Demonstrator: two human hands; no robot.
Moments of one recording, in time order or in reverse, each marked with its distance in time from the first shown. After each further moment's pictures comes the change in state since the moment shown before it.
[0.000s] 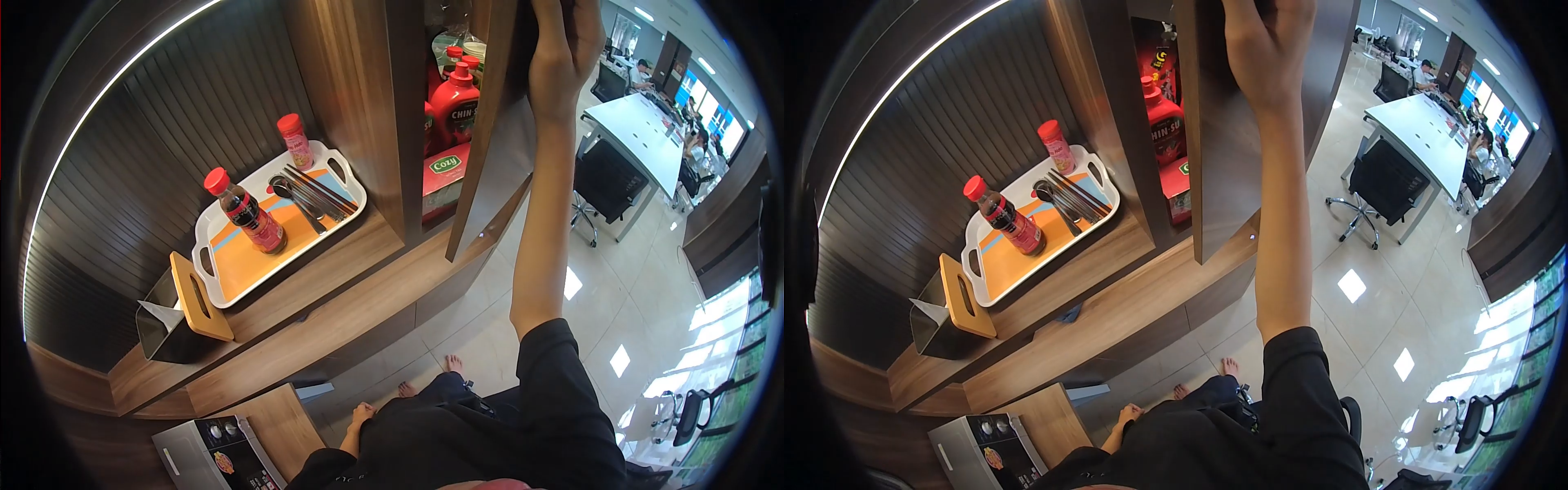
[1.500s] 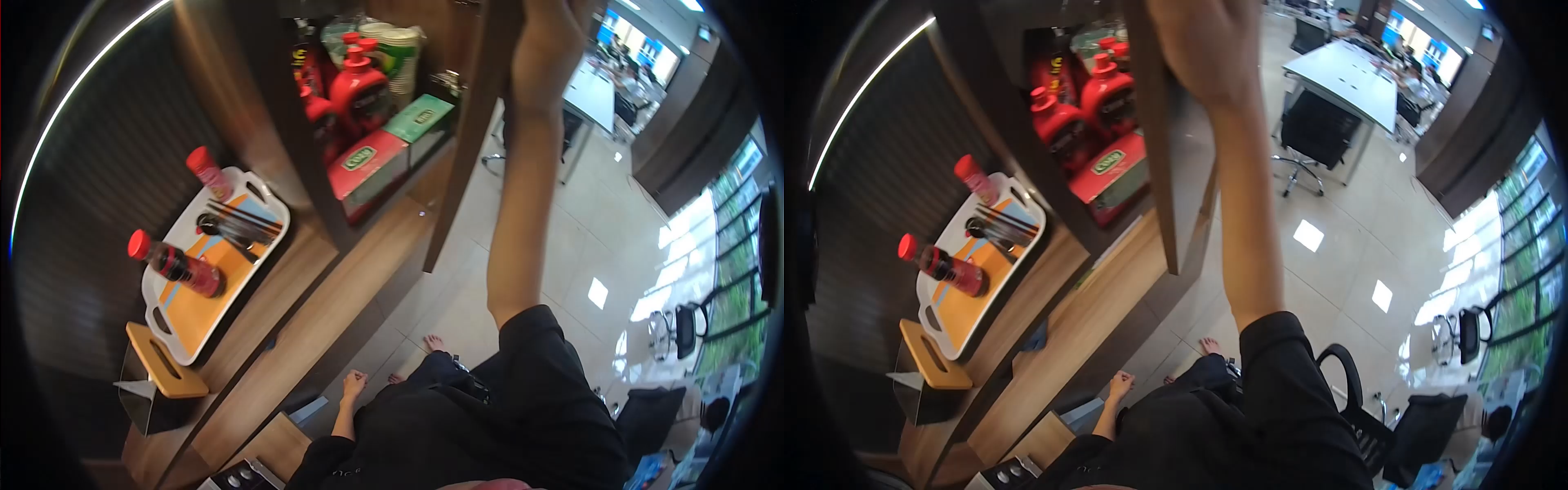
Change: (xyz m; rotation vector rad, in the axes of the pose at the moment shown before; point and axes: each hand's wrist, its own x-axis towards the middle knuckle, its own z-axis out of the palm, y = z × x) left_hand 0.078 0.103 -0.032 -0.190 -0.113 0.250; right_hand 0.020 -0.017 -0.044 0.082 -0.038 0.044
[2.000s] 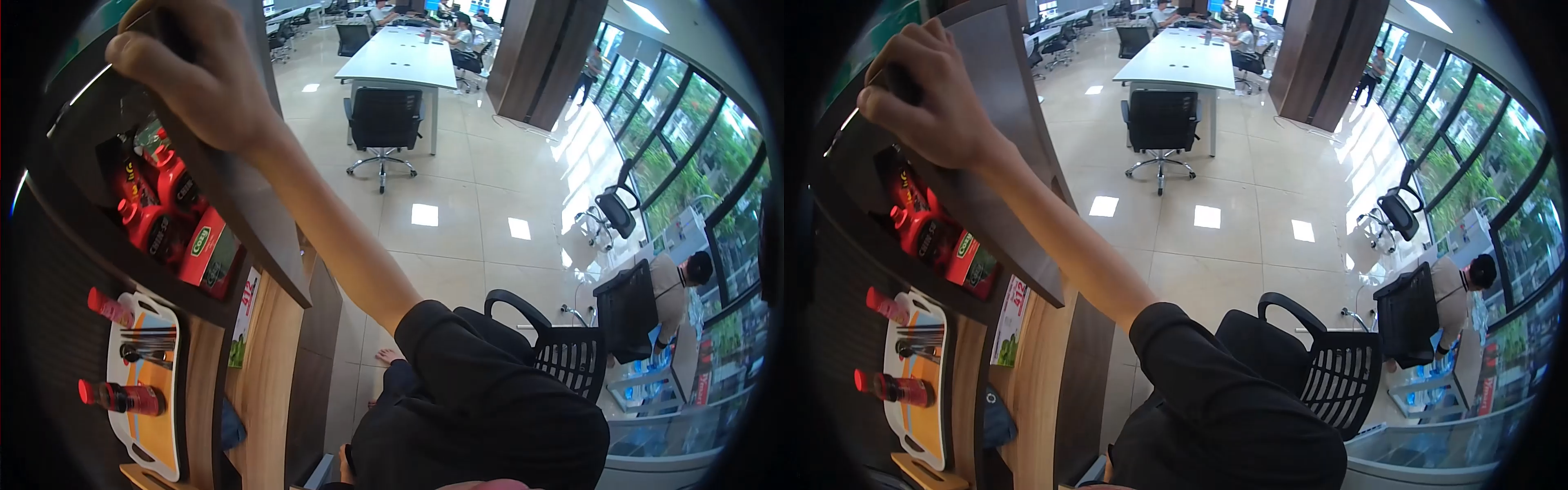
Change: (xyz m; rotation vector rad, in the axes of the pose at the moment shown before) left_hand -0.067 -0.055 -0.025 0.514 -0.204 0.097; right_hand 0.002 0.001 -0.014 -0.119 0.064 -0.019
